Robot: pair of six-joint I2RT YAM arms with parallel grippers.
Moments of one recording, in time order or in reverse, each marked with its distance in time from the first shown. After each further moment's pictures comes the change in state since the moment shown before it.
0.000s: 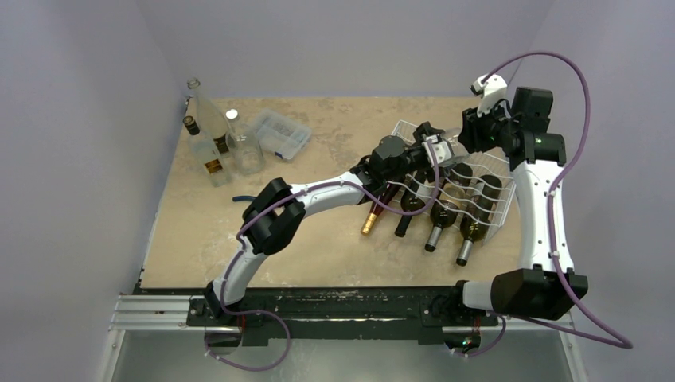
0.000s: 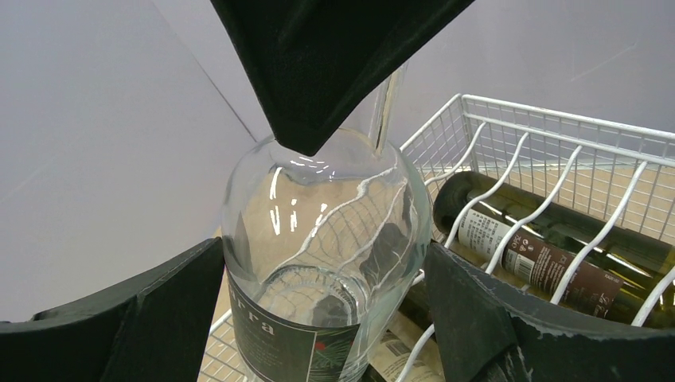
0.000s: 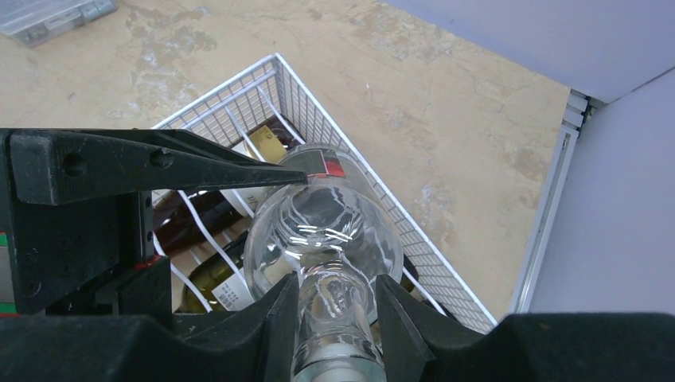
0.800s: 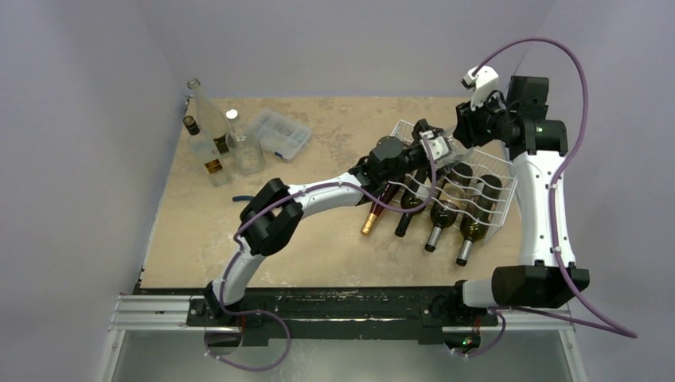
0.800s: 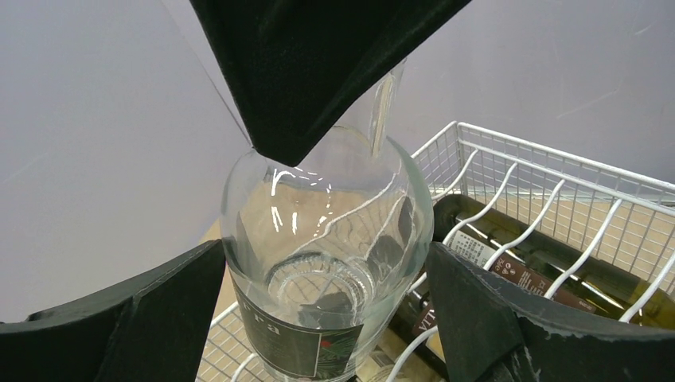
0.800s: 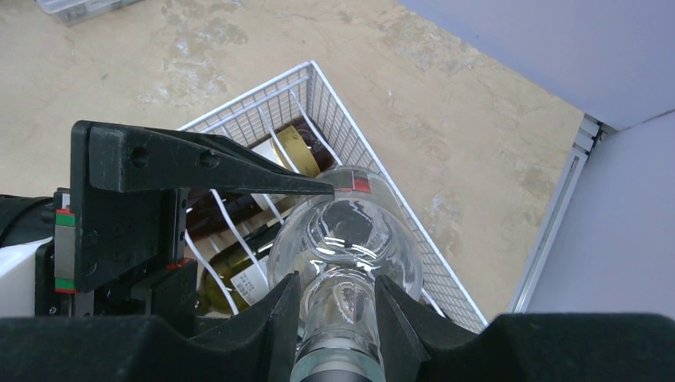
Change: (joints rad) left arm -0.004 -0.017 -0.016 0.044 -0.021 -0.072; right arm 0.053 0.059 0.169 -0.147 -0.008 -0.049
